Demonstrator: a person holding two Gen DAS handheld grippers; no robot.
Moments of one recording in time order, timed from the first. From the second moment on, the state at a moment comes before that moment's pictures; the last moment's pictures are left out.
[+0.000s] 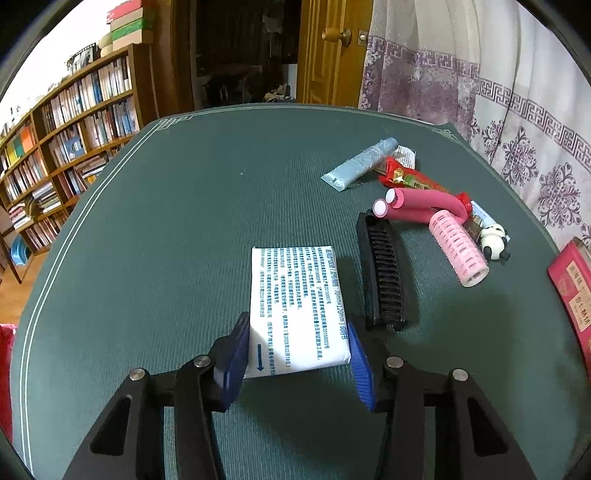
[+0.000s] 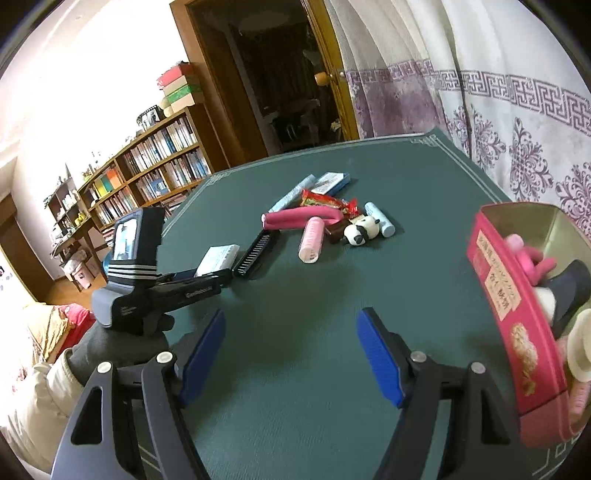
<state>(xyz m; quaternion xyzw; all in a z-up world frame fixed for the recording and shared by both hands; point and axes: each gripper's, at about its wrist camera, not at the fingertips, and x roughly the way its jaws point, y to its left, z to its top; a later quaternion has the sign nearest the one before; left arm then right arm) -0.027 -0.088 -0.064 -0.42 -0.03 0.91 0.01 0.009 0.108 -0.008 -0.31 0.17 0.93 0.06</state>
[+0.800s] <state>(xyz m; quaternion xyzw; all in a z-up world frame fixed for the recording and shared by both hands) -0.013 -0.125 -0.042 -0.40 -0.07 0.92 0.02 -0.109 0.134 -0.025 -0.37 0.16 0.91 0.05</state>
